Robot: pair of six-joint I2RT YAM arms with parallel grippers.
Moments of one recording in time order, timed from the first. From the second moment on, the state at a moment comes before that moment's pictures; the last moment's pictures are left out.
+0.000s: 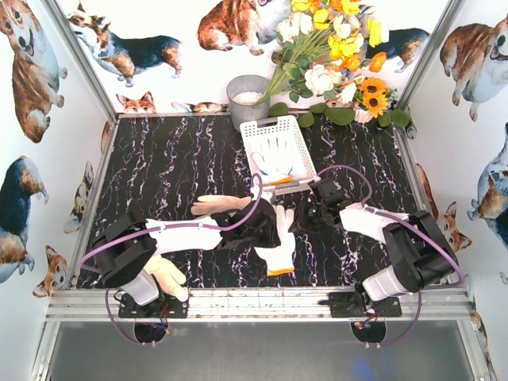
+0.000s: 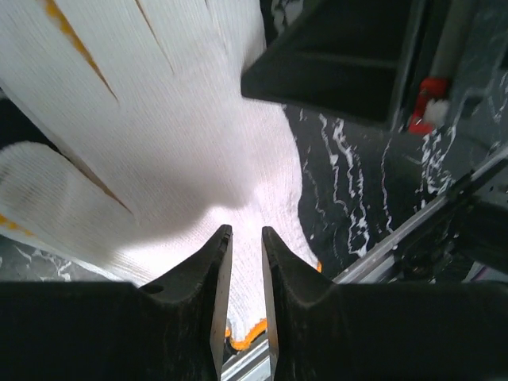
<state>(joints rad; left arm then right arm) -1.02 1.61 0.88 -0.06 0.00 -0.87 0.41 1.45 0.62 -0.18 -0.34 0.69</state>
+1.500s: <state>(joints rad) -1.03 1.30 0.44 0.05 0.16 -1.20 0.67 1.10 0.34 -0.22 -0.50 1.08</state>
